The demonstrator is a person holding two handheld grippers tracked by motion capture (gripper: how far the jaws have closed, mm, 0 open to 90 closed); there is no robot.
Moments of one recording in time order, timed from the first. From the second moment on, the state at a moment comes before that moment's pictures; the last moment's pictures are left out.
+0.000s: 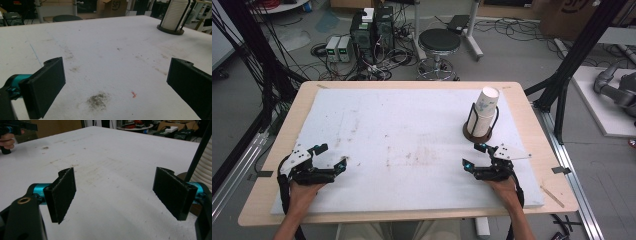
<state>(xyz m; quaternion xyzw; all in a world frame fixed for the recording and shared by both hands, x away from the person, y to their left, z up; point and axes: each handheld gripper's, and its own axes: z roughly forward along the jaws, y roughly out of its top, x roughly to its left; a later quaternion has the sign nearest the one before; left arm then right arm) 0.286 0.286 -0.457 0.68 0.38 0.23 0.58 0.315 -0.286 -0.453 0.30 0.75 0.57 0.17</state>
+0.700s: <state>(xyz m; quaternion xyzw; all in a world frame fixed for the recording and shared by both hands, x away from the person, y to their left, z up) 0.286 0.286 -0.457 0.68 0.38 0.23 0.58 0.319 -0.288 -0.451 0.30 0.75 0.57 0.13</state>
